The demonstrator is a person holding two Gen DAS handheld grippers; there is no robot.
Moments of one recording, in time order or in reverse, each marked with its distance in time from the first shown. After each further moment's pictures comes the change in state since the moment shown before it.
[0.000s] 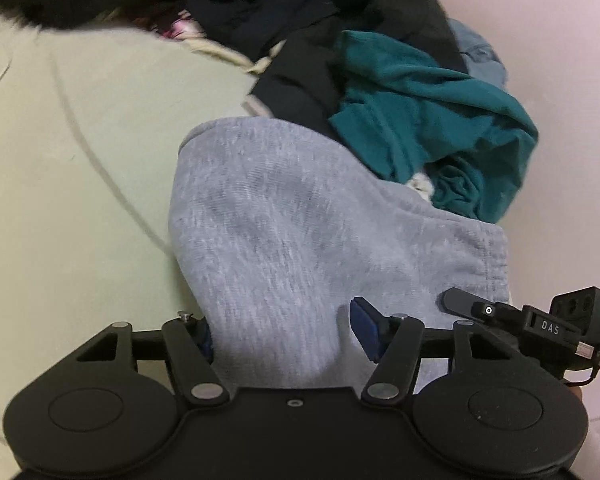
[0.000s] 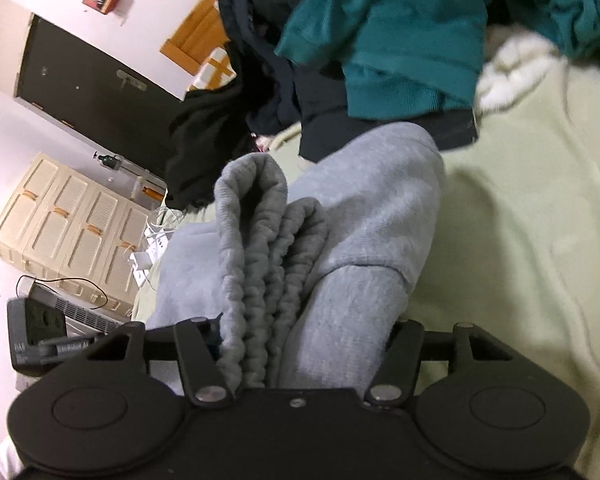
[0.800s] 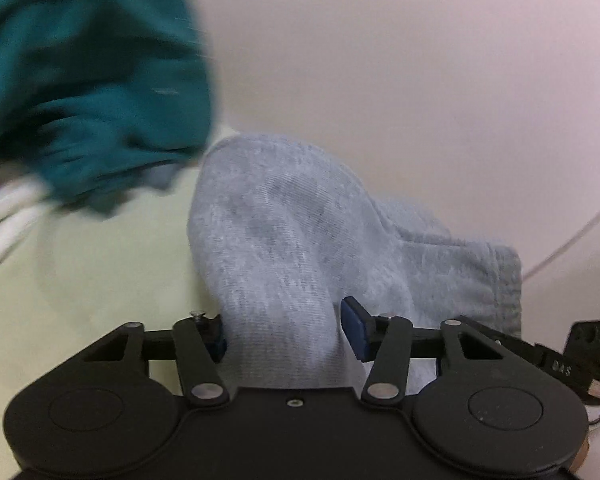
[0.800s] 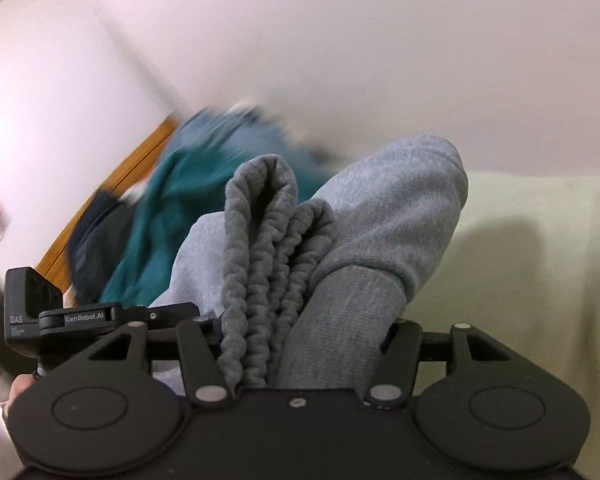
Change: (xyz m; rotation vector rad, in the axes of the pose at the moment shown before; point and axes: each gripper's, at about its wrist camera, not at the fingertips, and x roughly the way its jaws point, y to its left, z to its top) left arm 0.235 -0.358 -0.025 0.685 0.230 -0.456; right arm -0.289 -0.143 -0.102 0.251 -0.768 -0.503
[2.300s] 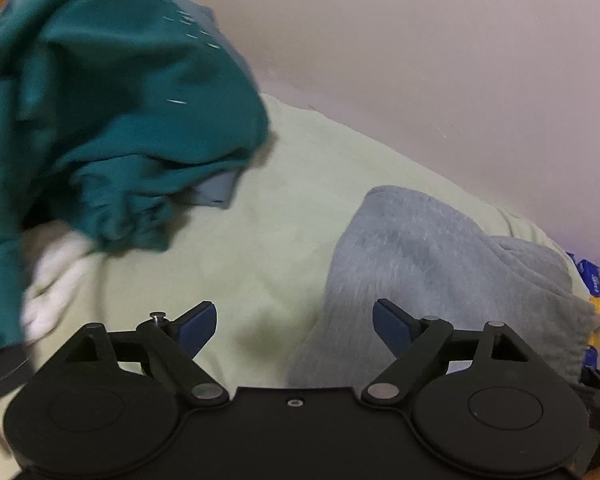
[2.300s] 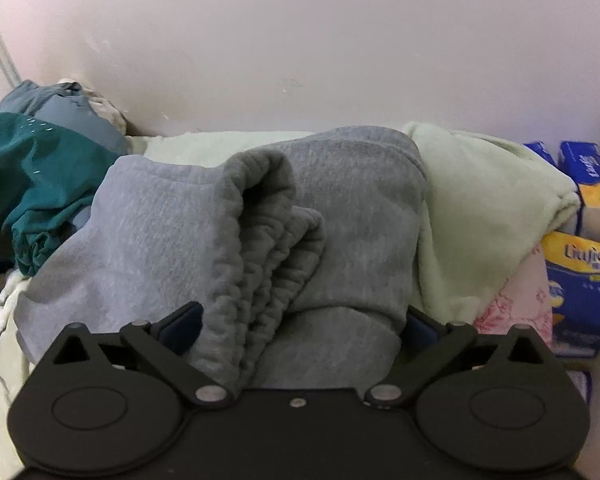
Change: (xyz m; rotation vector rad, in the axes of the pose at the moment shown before) left arm 0.028 -0.012 0.021 0.062 0.092 0.461; right arm 0.039 -0.060 -0.029 -0.007 0.092 -0.497
